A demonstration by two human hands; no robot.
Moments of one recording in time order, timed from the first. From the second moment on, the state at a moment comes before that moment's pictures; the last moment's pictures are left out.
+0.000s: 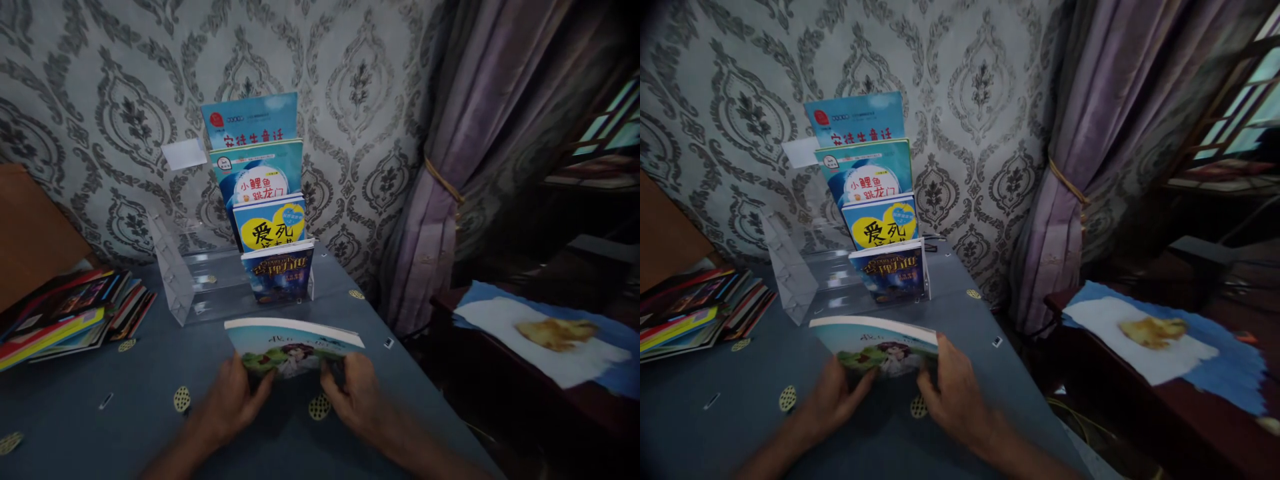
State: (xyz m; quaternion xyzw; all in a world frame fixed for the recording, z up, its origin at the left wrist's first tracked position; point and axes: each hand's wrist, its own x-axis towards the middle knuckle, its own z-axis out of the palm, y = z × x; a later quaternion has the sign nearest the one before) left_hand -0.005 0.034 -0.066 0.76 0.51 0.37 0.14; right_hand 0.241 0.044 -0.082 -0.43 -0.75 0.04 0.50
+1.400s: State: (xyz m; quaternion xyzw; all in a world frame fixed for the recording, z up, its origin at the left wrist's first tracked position) left_hand 0.004 0.120 -0.025 0.73 0.43 0.52 0.10; right_hand 0.237 0.138 -0.030 -0.30 -0.77 0.13 0.55
